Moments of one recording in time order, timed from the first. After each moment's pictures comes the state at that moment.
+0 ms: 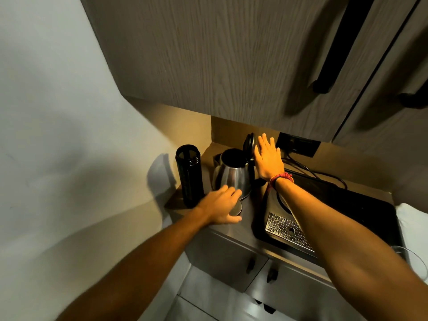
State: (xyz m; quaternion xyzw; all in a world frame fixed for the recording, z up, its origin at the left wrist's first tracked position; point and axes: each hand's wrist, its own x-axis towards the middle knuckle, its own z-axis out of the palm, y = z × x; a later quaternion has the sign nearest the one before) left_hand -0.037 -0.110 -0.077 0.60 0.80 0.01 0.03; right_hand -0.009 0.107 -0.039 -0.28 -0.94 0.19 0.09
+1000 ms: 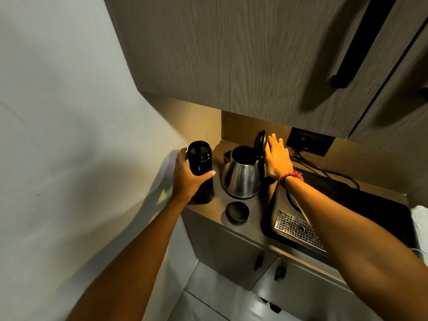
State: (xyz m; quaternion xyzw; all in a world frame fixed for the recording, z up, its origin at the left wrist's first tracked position) left_hand -0.096 -0.173 -0.062 0.21 0.83 0.51 -0.04; right_hand -0.005 0.102 -0.044 -0.27 -0.94 0.21 0.07
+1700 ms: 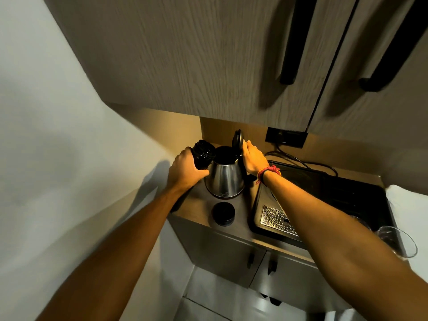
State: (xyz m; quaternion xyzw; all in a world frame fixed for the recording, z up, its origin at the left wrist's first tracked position) left_hand -0.108 -0.118 -0.039 0.29 0.91 0.30 -0.02; right_hand -0.005 0.095 -0.043 -0.24 -0.94 0.23 0.07
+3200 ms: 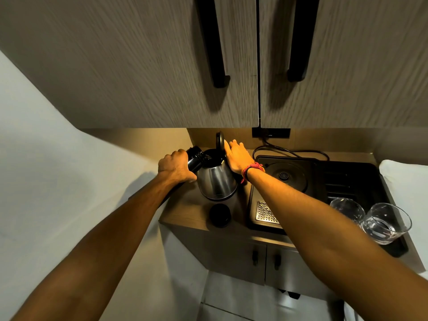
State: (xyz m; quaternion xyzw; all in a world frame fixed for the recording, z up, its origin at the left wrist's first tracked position) left_hand -0.106 -0.083 0.020 0.35 0.93 -0.06 0.02; right_hand 0.003 0.096 -0.038 -0.26 -0.92 0.27 0.07
